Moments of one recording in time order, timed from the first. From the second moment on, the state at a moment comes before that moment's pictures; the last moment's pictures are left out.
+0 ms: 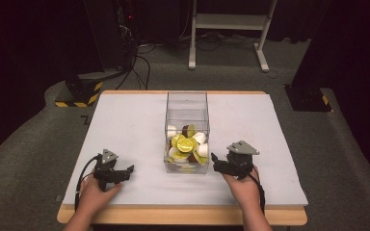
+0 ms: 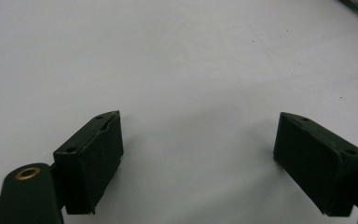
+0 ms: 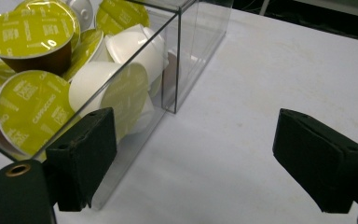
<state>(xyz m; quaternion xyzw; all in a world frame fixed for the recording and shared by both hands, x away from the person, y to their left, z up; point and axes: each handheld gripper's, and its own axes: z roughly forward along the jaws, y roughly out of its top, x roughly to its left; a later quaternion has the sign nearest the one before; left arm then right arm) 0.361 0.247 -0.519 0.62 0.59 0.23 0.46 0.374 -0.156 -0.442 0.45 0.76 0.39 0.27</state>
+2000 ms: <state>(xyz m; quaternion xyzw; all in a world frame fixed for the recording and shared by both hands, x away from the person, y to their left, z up) 0.360 0.247 -0.519 0.62 0.59 0.23 0.46 0.368 -0.105 -0.417 0.36 0.78 0.45 0.23</state>
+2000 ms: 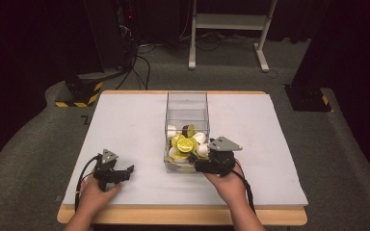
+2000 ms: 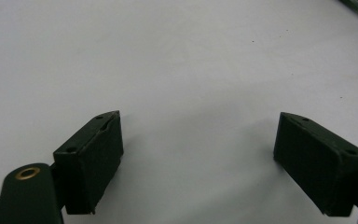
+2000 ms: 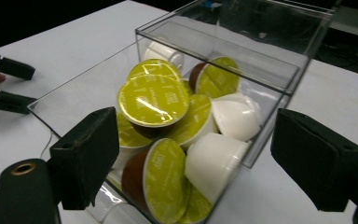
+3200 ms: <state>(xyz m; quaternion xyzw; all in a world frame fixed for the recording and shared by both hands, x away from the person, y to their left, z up) 0.361 0.247 -0.519 0.62 0.59 0.23 0.46 0.395 -0.057 -0.420 0.34 0.82 0.41 0.20</state>
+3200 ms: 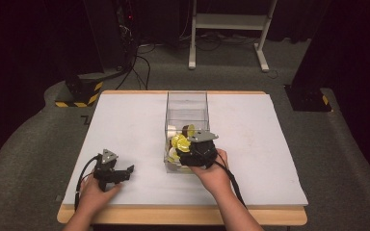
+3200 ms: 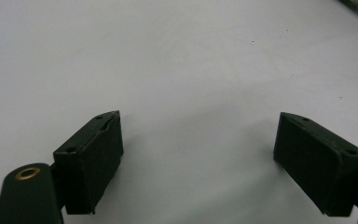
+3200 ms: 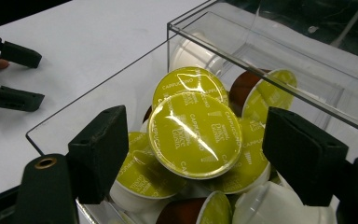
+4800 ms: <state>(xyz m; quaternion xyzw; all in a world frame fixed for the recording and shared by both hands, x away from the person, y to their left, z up) 0.360 0.247 -0.519 0.62 0.59 0.23 0.45 0.389 -0.065 -0.424 0.34 0.81 0.43 0.19</state>
